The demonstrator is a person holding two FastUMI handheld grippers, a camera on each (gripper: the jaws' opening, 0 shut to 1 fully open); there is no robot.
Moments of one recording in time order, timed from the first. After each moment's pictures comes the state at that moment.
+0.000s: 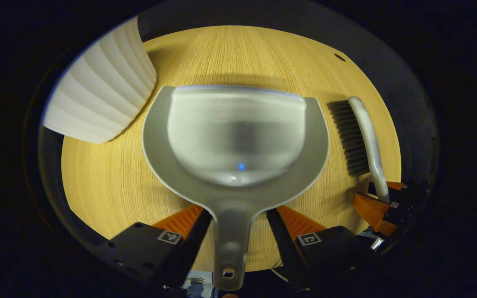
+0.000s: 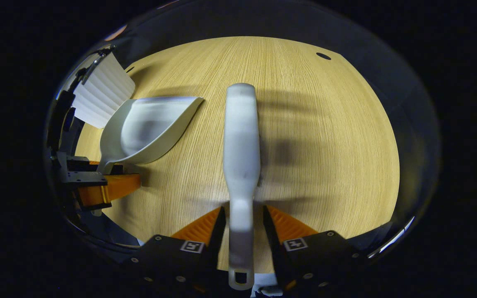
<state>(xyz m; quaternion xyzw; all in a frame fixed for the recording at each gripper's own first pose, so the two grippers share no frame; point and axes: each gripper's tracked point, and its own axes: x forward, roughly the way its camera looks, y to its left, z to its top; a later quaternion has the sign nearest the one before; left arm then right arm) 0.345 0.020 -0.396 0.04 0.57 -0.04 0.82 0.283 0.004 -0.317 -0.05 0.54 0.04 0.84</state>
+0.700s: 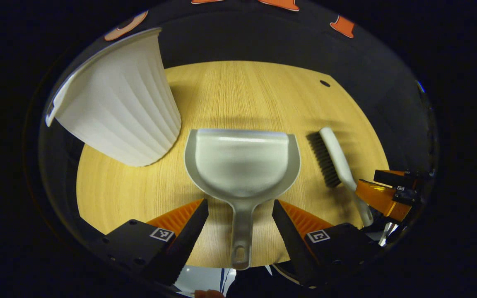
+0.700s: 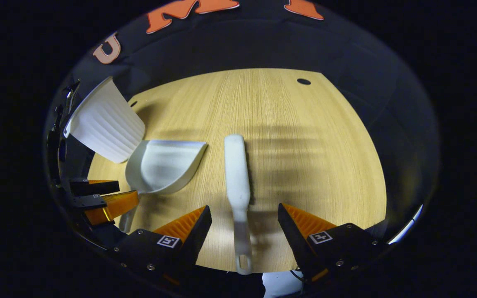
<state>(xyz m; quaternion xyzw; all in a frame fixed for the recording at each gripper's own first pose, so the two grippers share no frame) 0.327 0.026 -0.296 0.03 0.42 -0.06 0.90 0.302 0.007 -0.208 0.01 0.42 0.04 0.91</state>
